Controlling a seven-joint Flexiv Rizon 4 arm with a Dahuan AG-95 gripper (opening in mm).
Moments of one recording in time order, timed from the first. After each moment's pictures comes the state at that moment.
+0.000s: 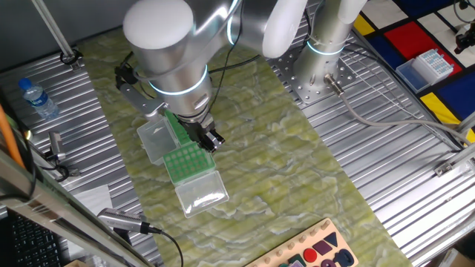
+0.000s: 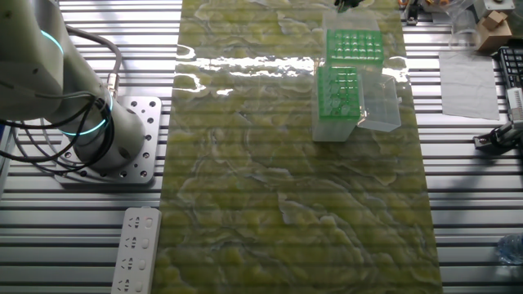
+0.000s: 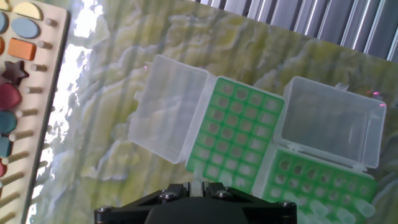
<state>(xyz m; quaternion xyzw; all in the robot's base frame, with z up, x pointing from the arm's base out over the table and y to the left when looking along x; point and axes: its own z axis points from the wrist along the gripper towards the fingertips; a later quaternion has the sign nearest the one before) 0.518 0.188 0.240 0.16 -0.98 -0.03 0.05</state>
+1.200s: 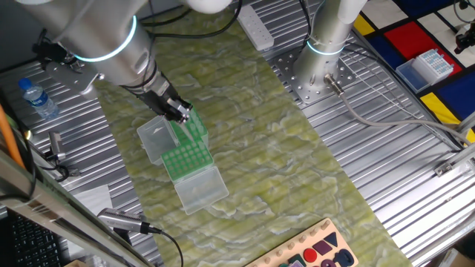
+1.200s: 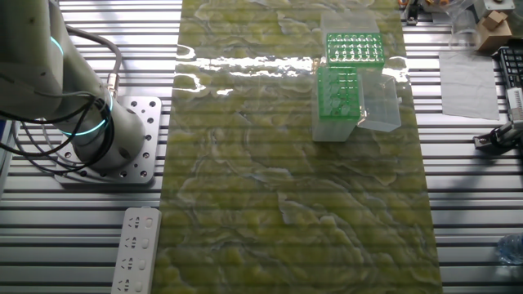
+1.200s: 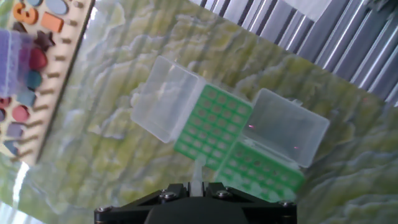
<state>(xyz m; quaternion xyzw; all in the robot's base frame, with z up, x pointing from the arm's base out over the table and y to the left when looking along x) 0.559 0.148 0.331 0.26 -0.96 -0.01 0.11</state>
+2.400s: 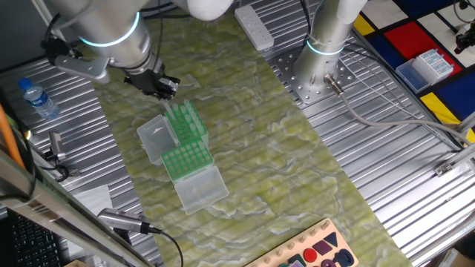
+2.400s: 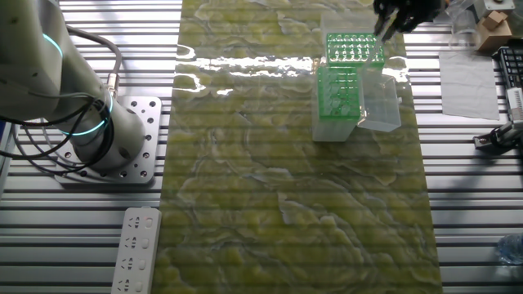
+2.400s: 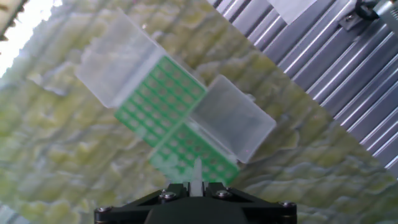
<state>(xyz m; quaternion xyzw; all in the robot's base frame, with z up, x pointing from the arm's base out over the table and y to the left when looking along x) 0.561 0.060 0.292 0.37 -0.92 0.03 0.10</state>
